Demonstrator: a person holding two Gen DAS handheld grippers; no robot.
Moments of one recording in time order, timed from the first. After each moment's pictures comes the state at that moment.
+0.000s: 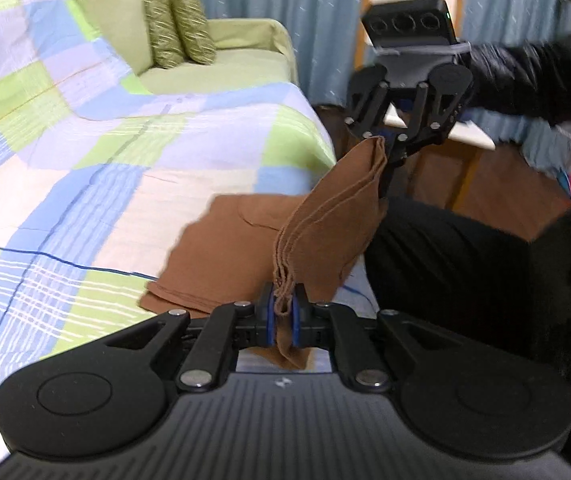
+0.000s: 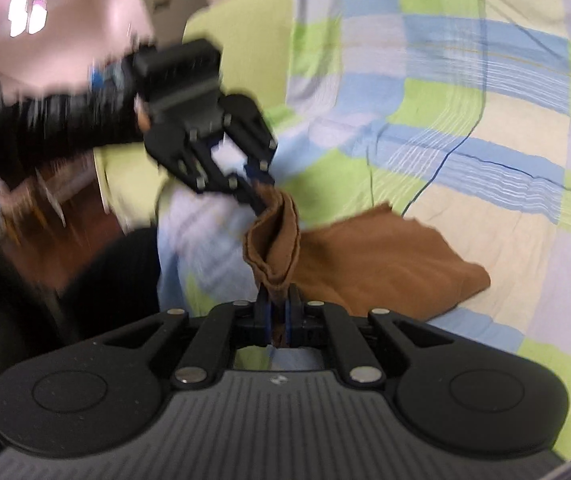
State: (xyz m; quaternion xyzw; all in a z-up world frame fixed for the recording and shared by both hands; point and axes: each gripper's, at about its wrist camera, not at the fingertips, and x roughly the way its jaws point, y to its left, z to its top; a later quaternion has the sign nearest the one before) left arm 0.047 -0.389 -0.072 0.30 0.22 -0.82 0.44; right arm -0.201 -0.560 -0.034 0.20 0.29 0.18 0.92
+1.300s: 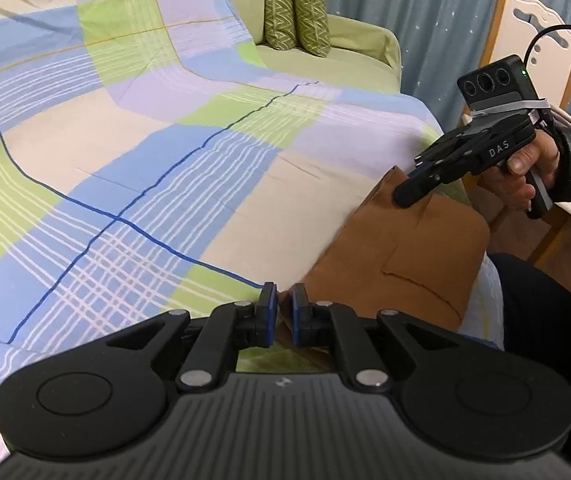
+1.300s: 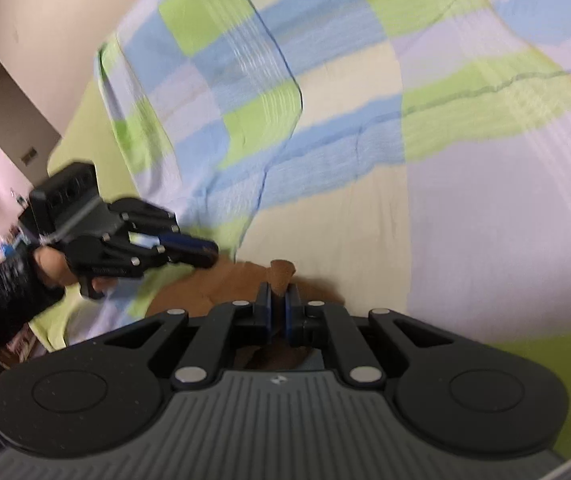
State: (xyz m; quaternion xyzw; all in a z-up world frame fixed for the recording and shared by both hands) left arm 0.090 -0.463 -0.117 0.26 0.29 -0.74 0.54; right arm -0.172 -0.641 -0.110 0.37 0.28 0.00 0.89
